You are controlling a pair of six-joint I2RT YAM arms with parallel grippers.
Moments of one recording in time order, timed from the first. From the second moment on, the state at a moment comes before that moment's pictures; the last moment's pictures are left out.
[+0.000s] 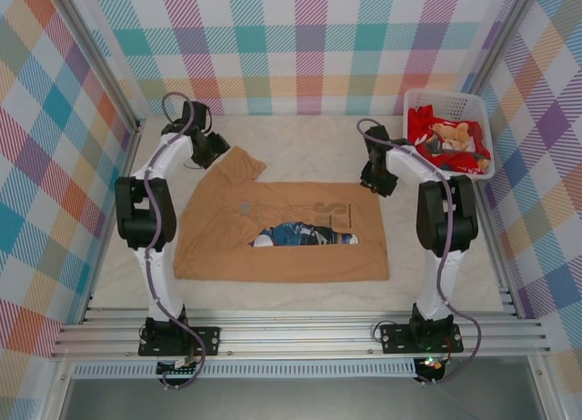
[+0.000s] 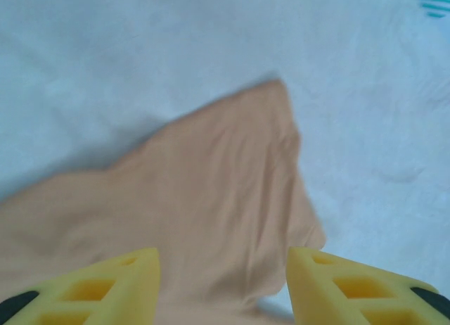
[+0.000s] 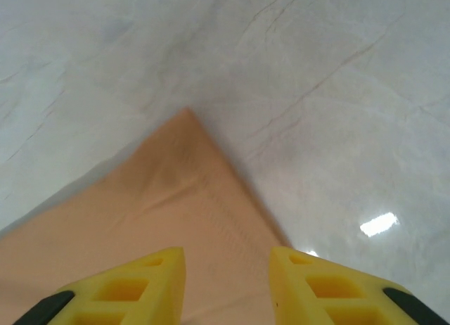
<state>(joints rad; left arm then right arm) -0.07 2.11 1.80 -0.69 0.12 -0.73 0.22 2.03 1.54 -0.84 0.13 0.76</state>
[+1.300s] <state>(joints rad) -0.14 2.62 2.42 -0.72 -0.08 -0.60 0.19 2.24 1.78 -0.92 0.05 0.72</state>
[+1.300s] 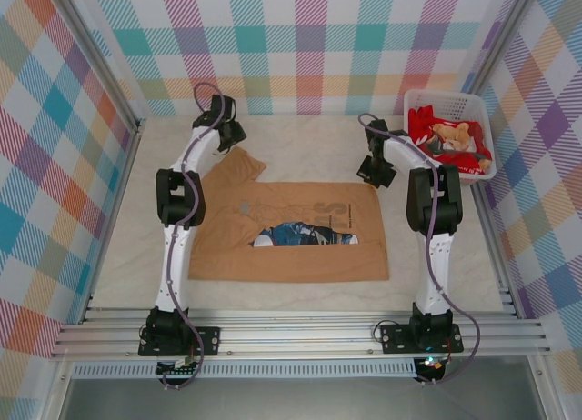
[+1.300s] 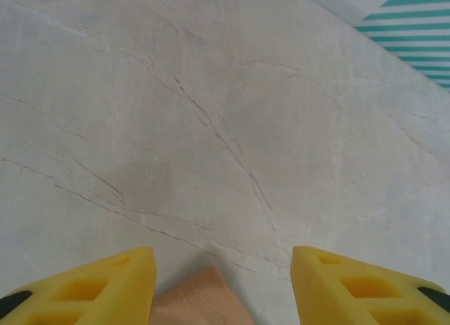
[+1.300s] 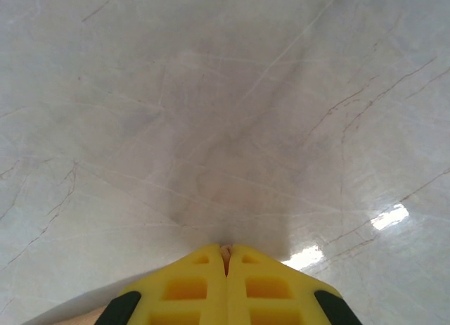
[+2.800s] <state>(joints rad) -0.21 2.38 2.20 -0.96 -0.24 -0.57 0.19 2.14 1.71 -0.86 -0.04 0.67</state>
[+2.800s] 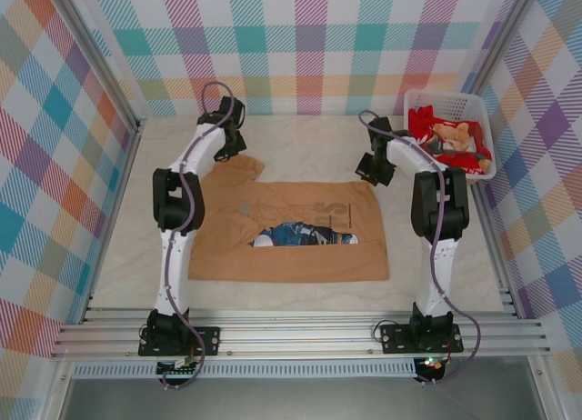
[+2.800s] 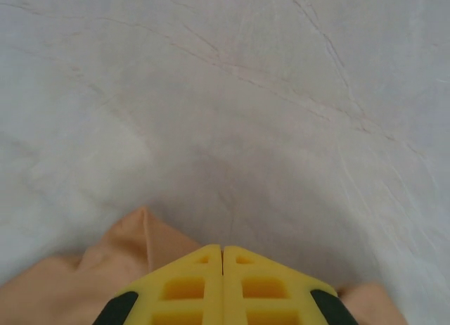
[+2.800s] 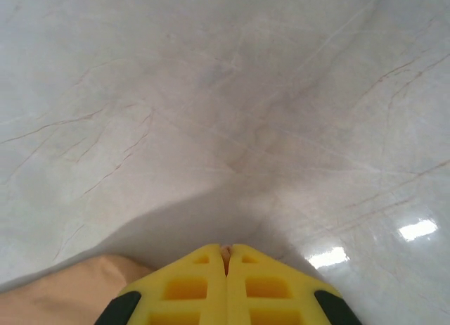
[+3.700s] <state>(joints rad) -0.21 1.30 1.26 -1.10 -0.20 -0.66 0.21 1.80 1.34 -0.88 -0.05 0.61</state>
